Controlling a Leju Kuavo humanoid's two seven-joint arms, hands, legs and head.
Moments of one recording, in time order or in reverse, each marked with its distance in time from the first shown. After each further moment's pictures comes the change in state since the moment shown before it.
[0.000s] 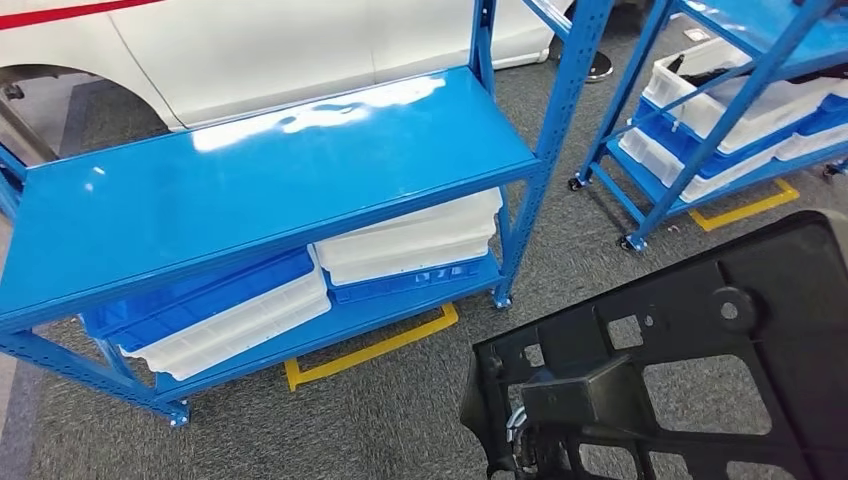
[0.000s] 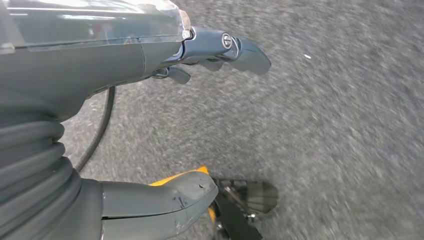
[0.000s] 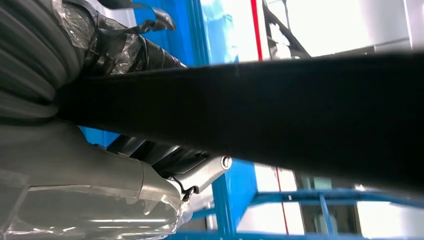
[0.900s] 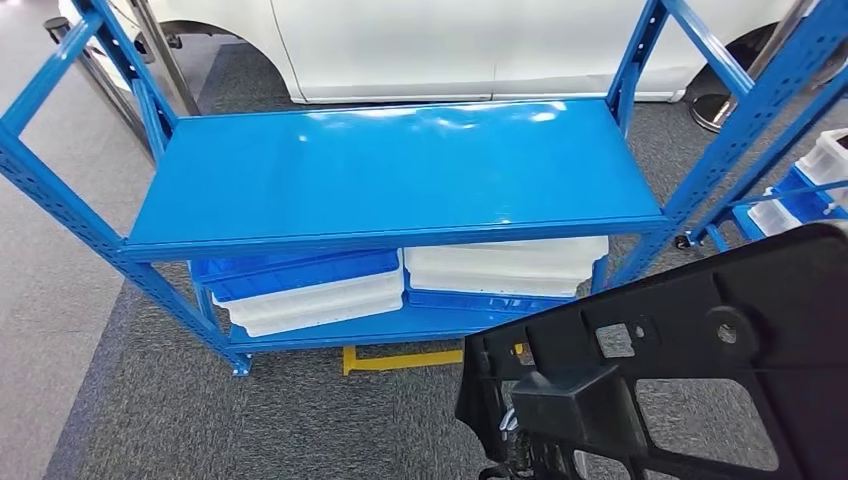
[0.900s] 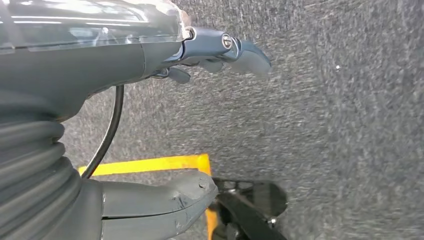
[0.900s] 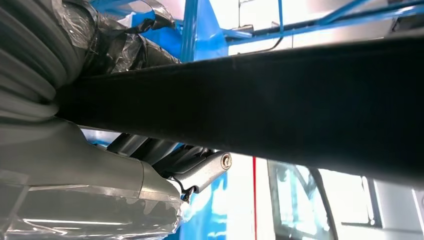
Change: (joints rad) left arm -0.003 -0.022 -0.012 0.000 -0.034 0.018 -0.023; right arm 0.001 -0.050 0.061 -0.065 0.000 -0.018 0.004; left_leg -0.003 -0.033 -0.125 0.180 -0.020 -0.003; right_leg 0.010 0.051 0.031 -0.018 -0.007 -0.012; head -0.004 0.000
